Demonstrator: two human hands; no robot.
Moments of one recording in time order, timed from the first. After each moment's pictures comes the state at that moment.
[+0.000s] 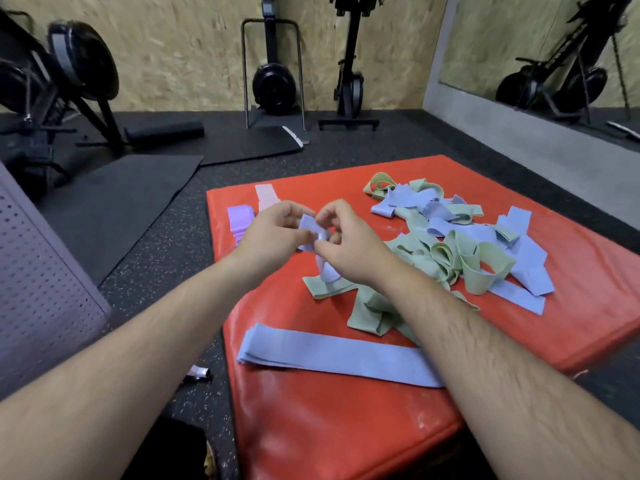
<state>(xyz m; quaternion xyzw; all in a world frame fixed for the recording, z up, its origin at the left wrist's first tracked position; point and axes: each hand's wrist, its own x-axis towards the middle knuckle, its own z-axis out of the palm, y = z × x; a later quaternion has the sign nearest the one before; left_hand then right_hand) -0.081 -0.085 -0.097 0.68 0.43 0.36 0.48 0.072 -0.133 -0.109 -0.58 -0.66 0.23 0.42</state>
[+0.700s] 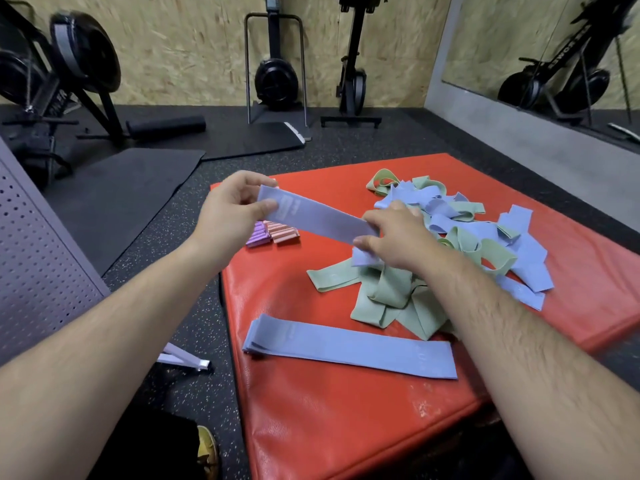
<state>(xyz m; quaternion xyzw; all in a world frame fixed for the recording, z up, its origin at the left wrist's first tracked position) -0.130 -0.071 -0.085 0.66 0.40 0.49 0.41 0.125 -0.141 -0.100 -0.74 -0.65 0.06 0.16</state>
